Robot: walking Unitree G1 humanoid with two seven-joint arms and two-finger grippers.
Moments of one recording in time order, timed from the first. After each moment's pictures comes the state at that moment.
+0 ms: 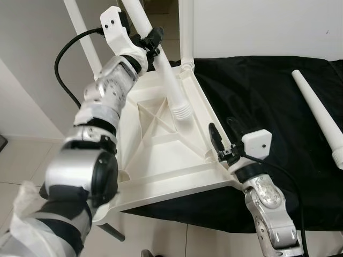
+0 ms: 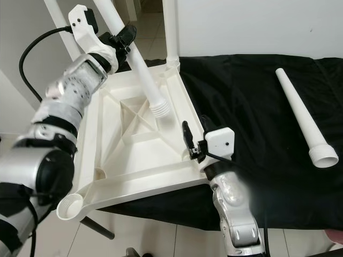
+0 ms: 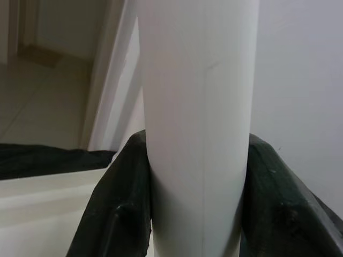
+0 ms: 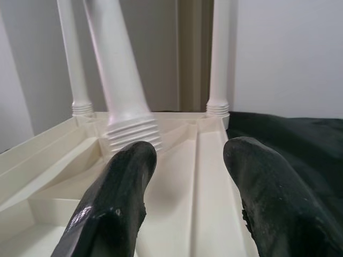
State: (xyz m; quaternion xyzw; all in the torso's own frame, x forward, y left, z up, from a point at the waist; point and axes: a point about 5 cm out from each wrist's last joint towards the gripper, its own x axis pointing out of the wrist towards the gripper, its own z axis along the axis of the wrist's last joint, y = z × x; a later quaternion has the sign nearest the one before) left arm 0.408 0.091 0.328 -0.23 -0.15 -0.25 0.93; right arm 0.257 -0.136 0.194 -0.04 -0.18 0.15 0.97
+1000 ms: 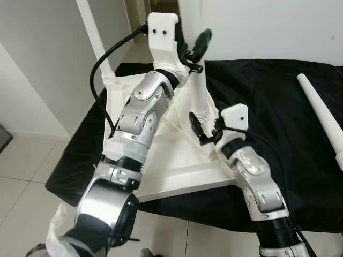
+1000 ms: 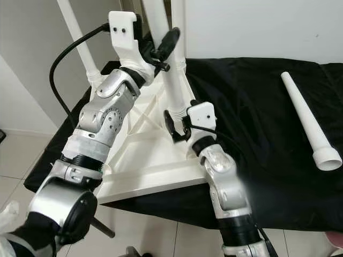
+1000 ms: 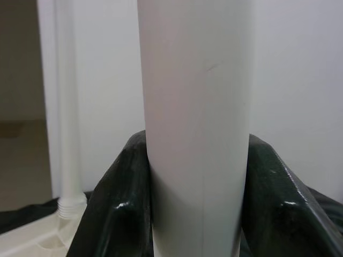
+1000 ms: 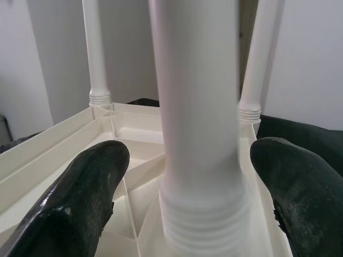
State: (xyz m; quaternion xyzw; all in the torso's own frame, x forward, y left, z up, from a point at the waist) left arm 0.345 0.016 0.323 -0.13 -0.24 -0.33 0.90; right arm 0.309 -0.115 0.213 -0.07 -0.15 0.18 0.97
